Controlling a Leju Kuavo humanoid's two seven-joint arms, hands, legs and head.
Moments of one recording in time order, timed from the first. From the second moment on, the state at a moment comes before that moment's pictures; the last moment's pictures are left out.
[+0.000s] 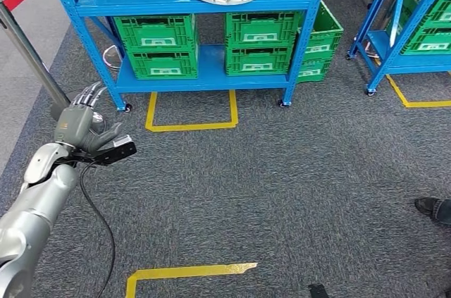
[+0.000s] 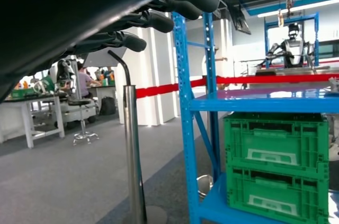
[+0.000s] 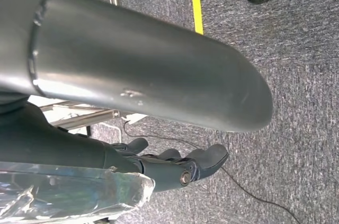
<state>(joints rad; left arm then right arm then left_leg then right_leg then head) -0.75 0.12 -0.22 -0.50 -1.02 0.42 -0.47 -0.12 0.19 -1.27 -0.20 1.37 -0.29 0.07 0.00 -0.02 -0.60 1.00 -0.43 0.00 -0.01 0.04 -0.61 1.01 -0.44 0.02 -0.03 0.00</state>
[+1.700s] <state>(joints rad) -0.78 0.09 -0.25 -0.42 -1.05 0.42 -0.39 -0.12 0.18 -1.26 -0.20 1.38 -0.30 0.09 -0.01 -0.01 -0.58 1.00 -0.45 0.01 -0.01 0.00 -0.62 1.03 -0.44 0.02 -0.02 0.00</state>
